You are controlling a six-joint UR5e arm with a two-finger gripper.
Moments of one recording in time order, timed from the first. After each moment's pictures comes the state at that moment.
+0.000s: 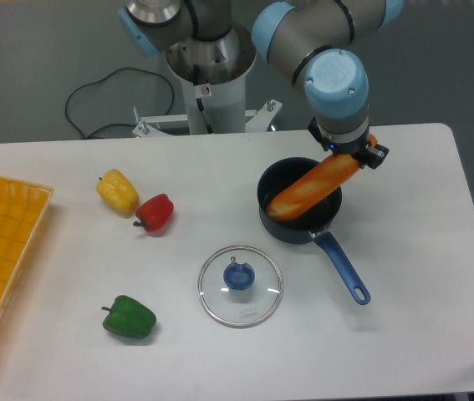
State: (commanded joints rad) arm 2.66 -1.76 -1.69 -1.29 1.93 1.22
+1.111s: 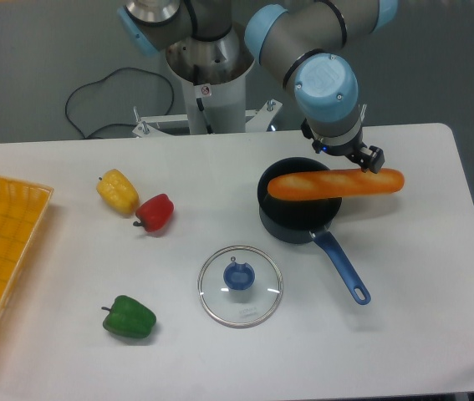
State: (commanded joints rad) arm 2.64 -1.76 -1.70 -1.29 1.93 1.24
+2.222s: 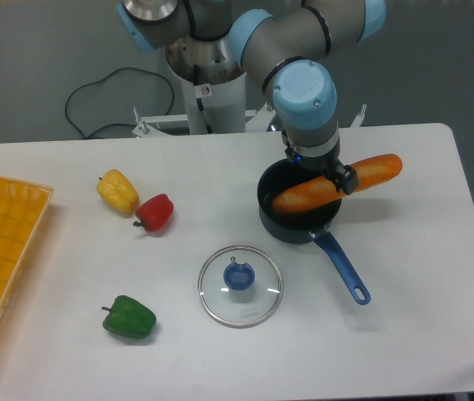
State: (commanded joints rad) arm 2.58 -1.78 -1.65 -1.27 1.69 1.33
